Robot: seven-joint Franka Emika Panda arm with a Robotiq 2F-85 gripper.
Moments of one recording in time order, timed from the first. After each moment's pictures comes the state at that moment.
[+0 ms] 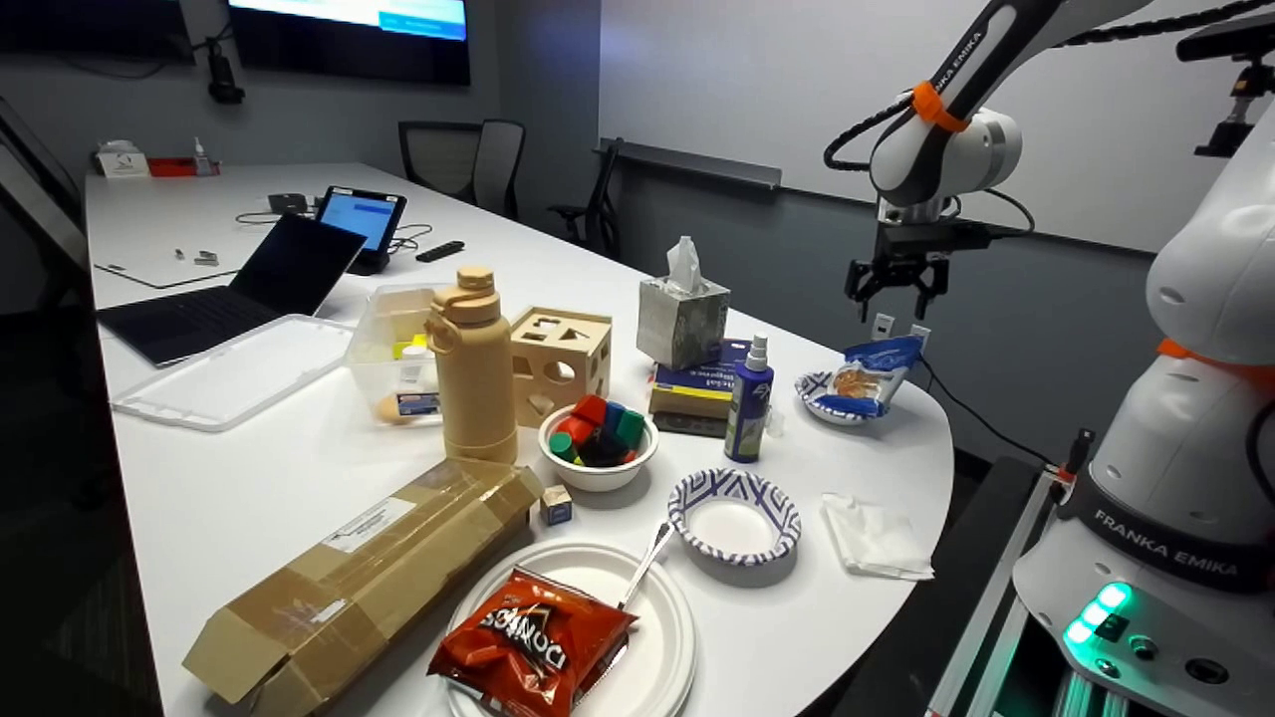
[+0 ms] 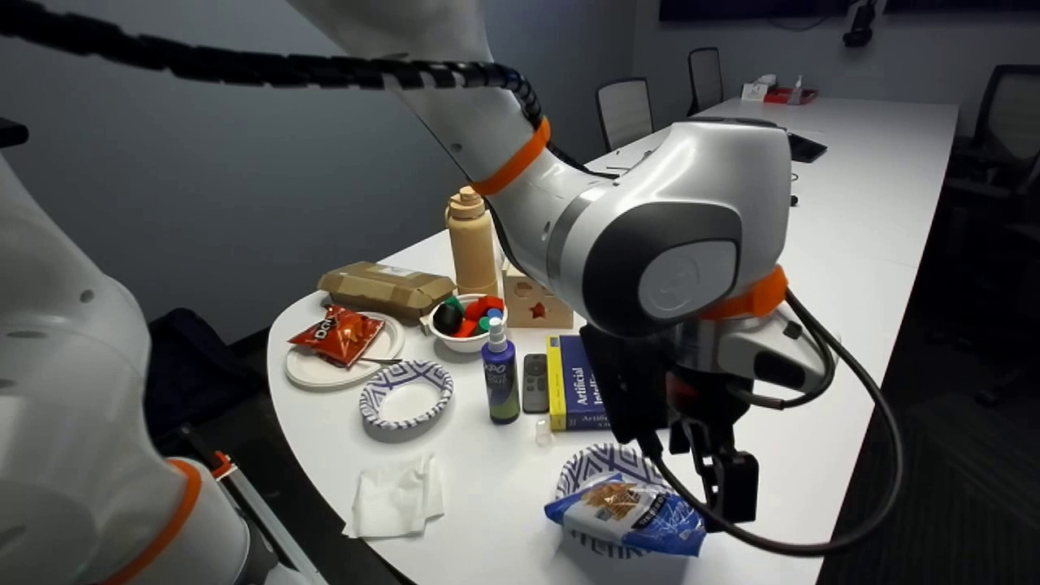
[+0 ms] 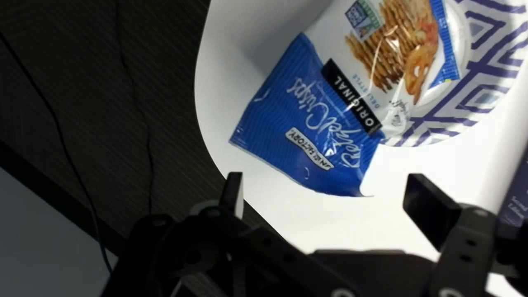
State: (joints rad) arm -0.31 0.00 -0.37 -2.53 -0.26 2.56 0.36
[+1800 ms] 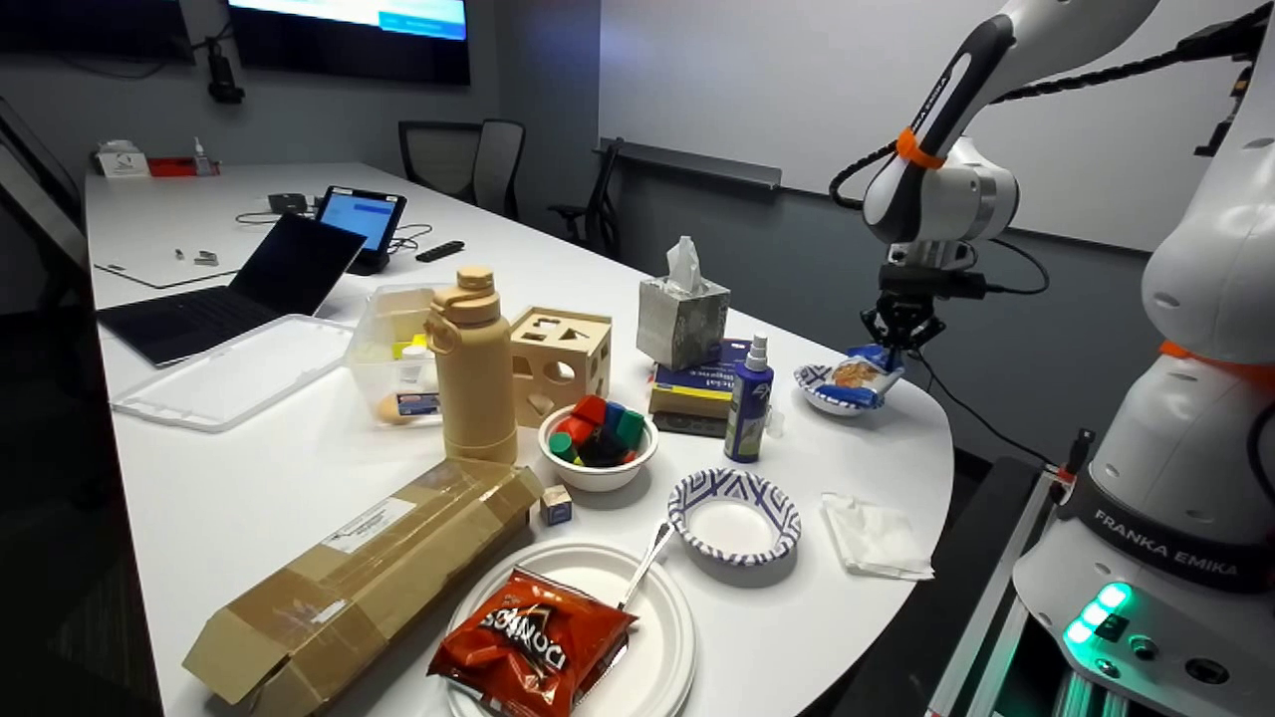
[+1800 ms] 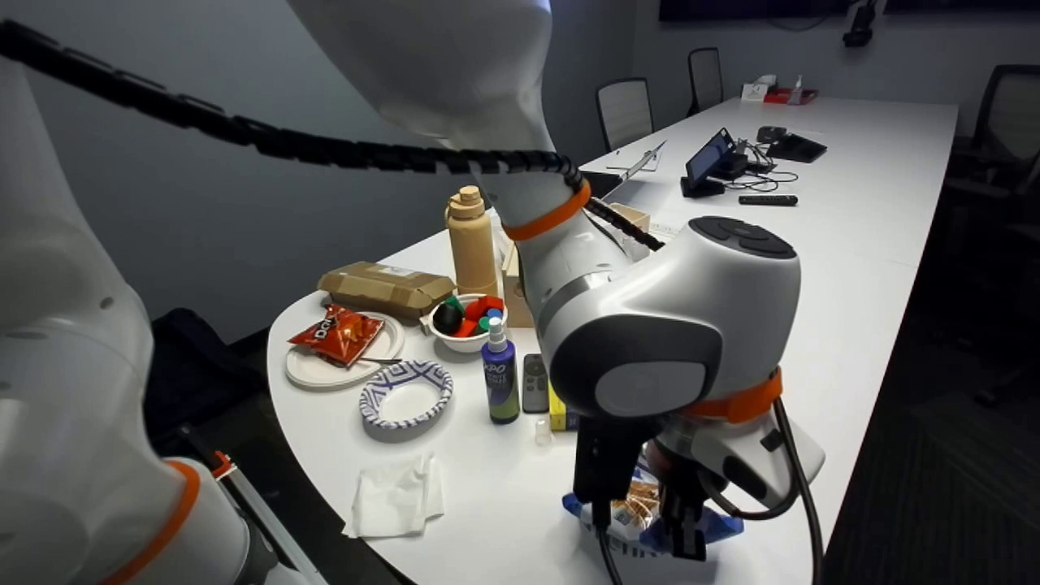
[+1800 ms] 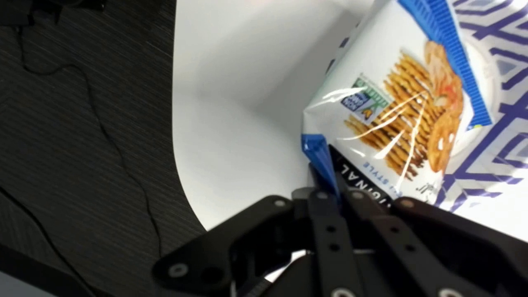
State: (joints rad) arm -0.34 0.14 -0.37 -2.57 0.03 2.70 0.32
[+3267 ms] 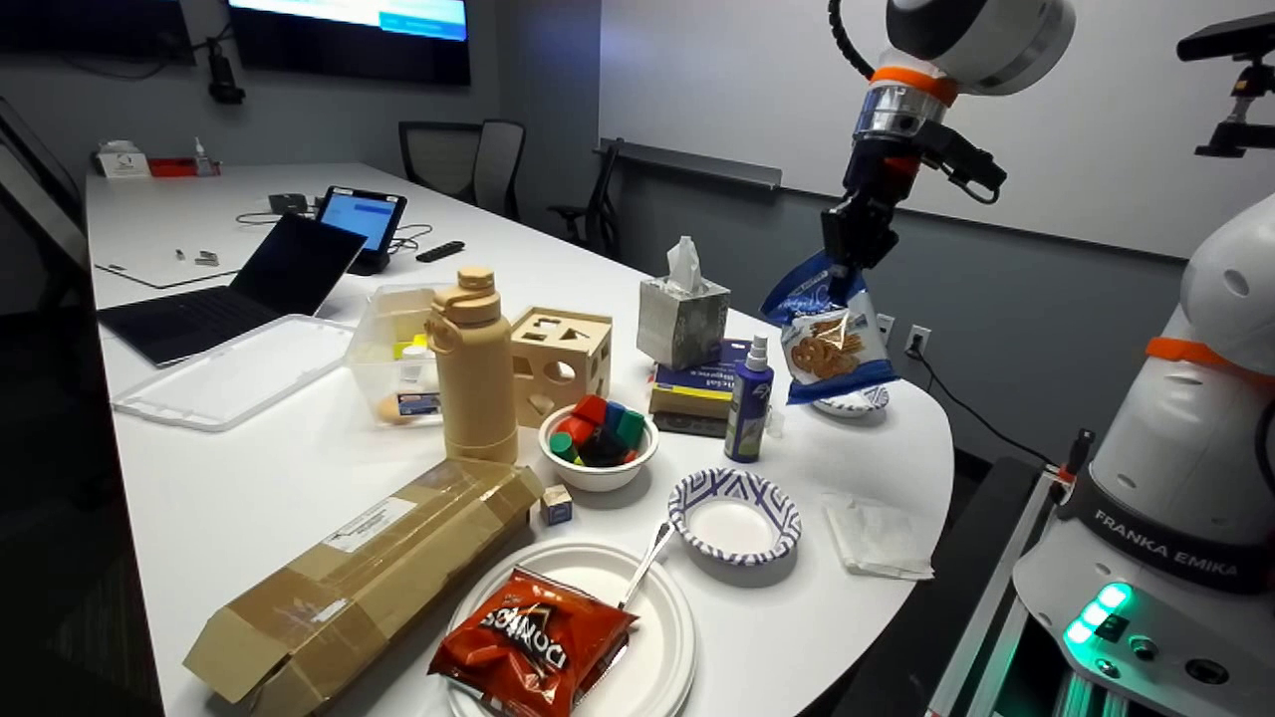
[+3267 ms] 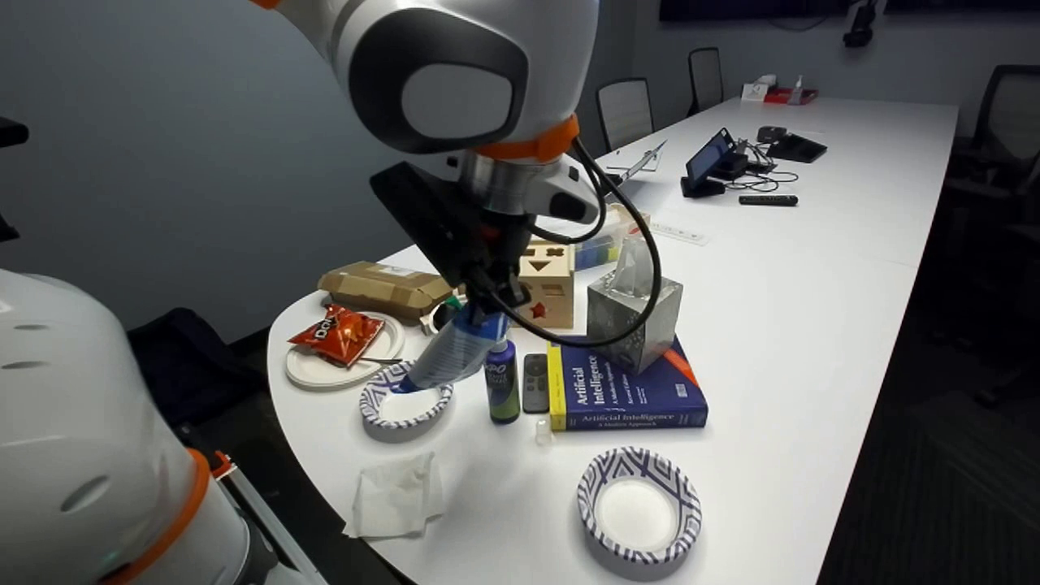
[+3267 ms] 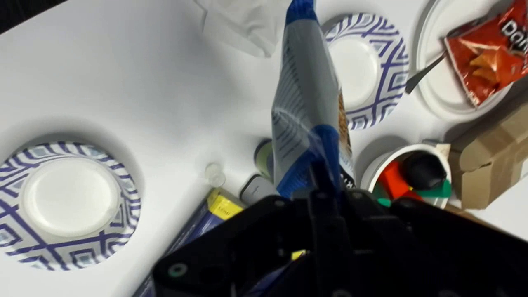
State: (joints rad) arm -0.09 -0.57 -0.21 -2.73 0.20 2.07 -0.16
